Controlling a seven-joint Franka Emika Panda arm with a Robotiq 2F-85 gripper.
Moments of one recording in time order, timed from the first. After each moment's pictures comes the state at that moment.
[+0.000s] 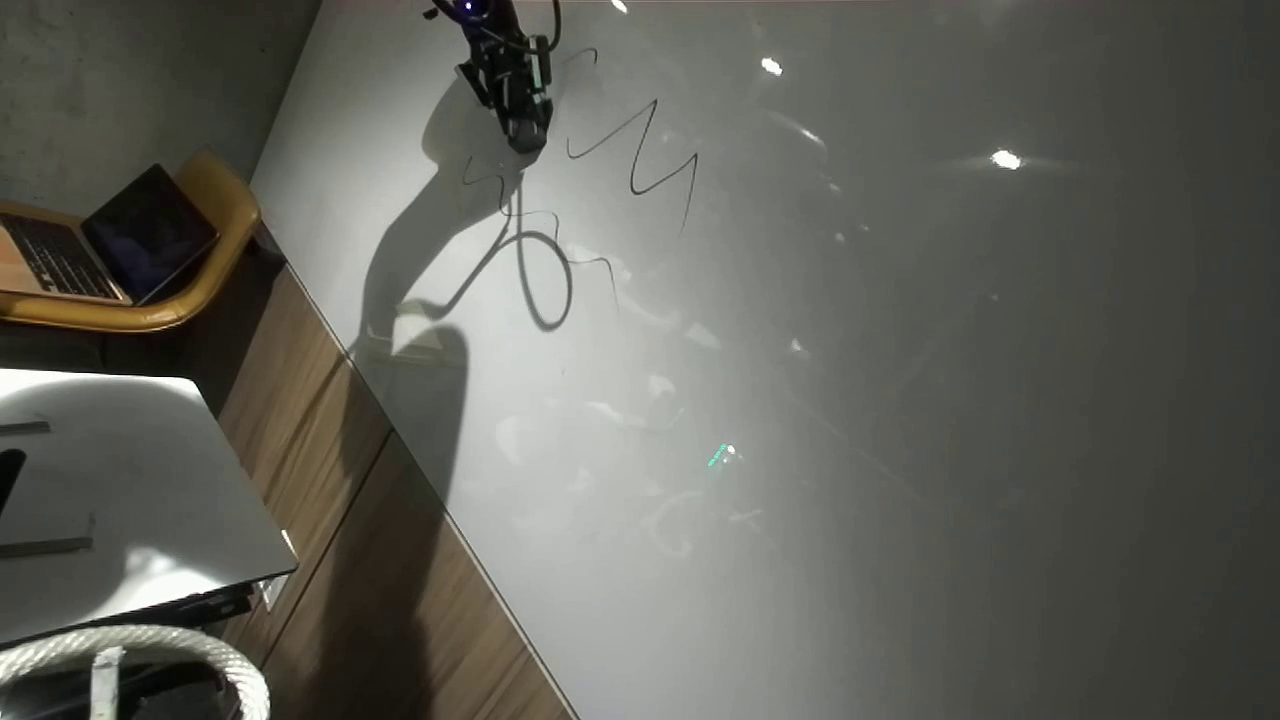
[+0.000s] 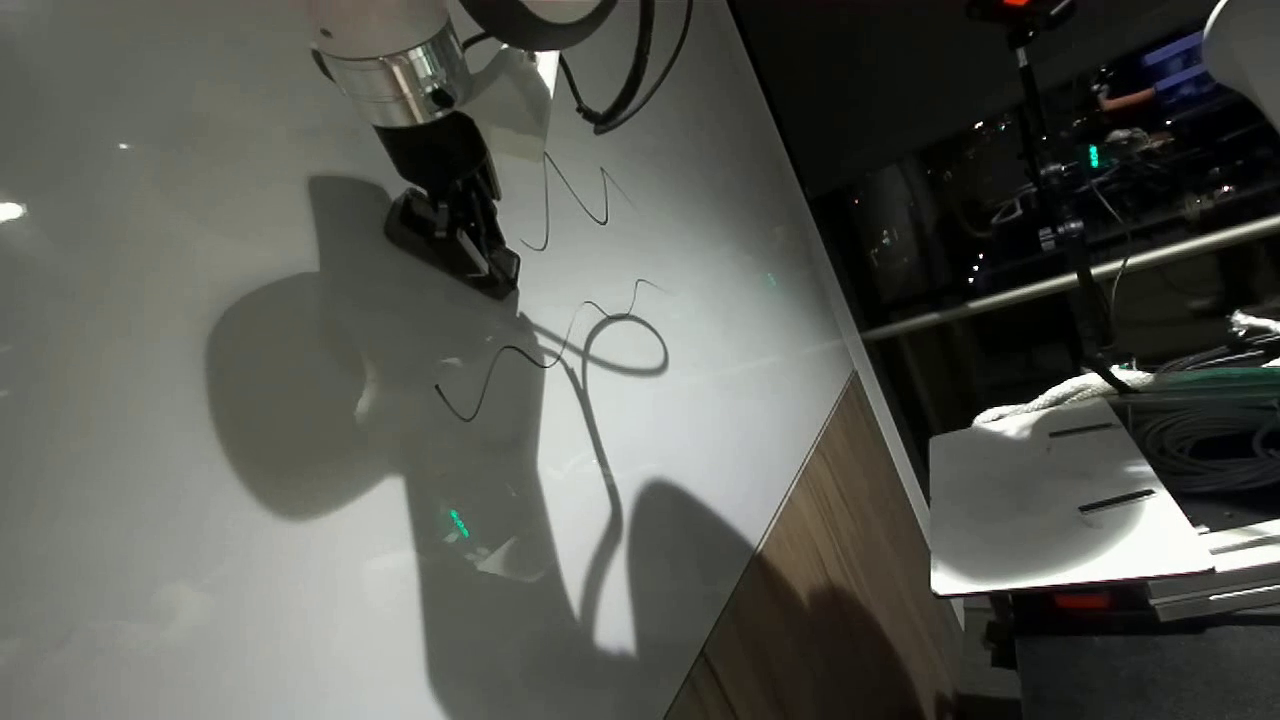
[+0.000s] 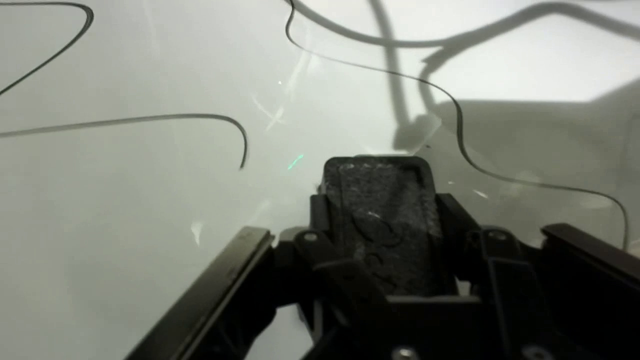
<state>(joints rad) 0.32 0.15 0.26 -1.63 -0.93 1.95 0.47</state>
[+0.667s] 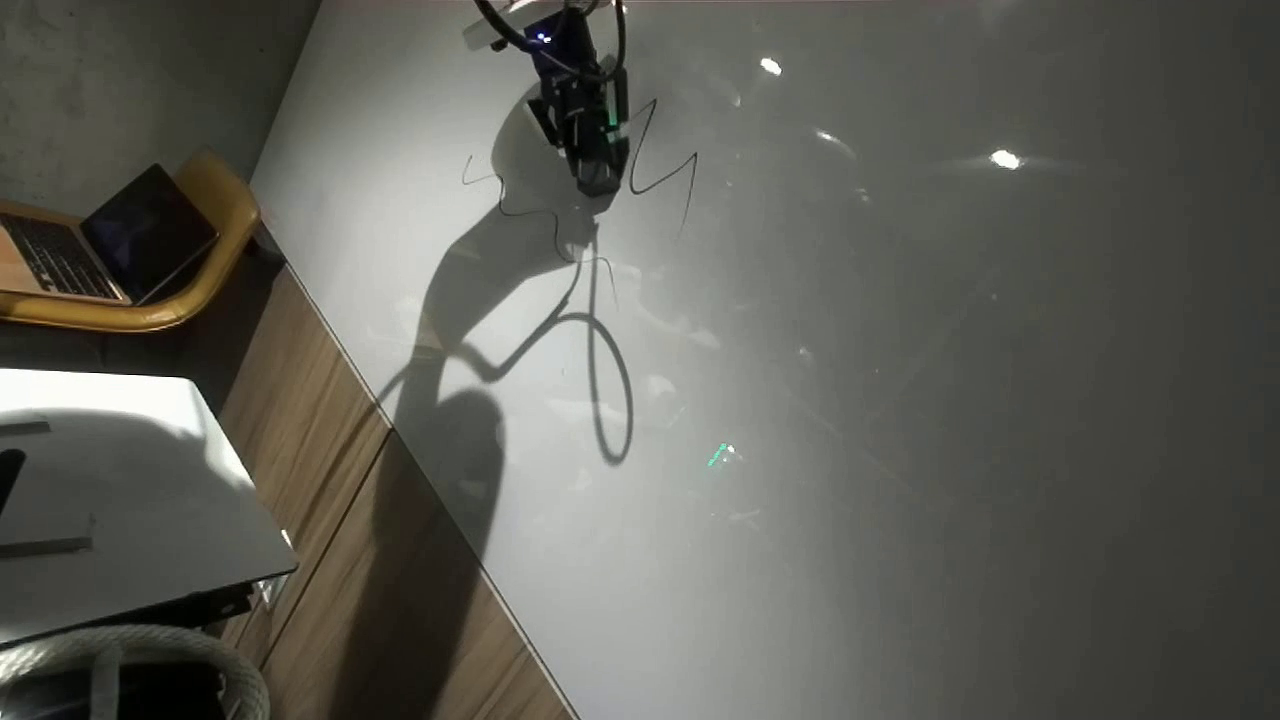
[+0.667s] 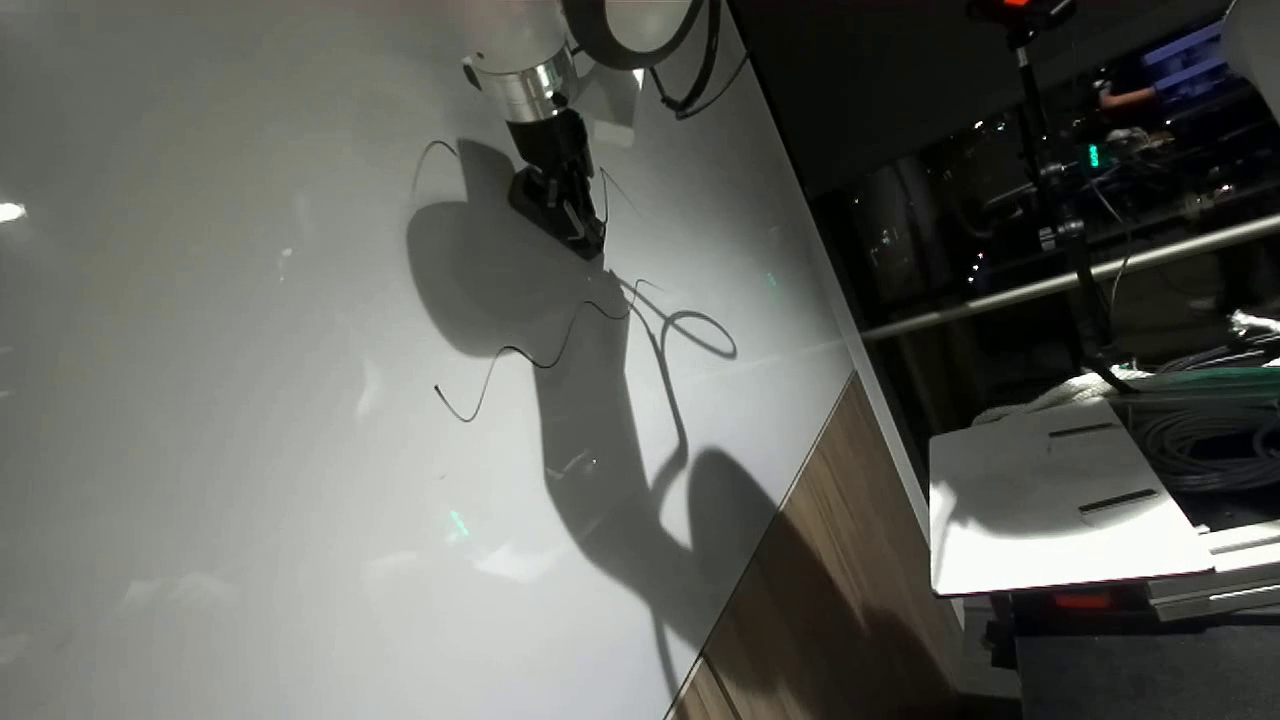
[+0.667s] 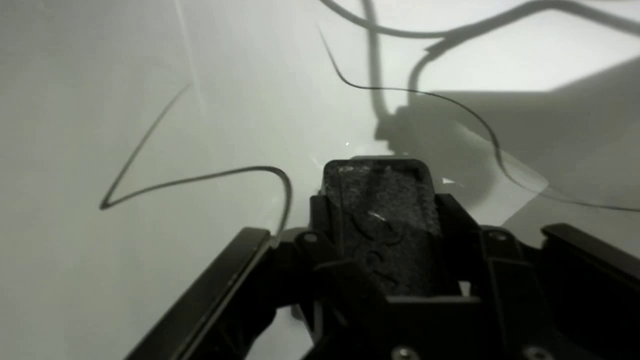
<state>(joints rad) 0.17 -0.02 0.14 -1.84 -0.88 2.10 0.40</state>
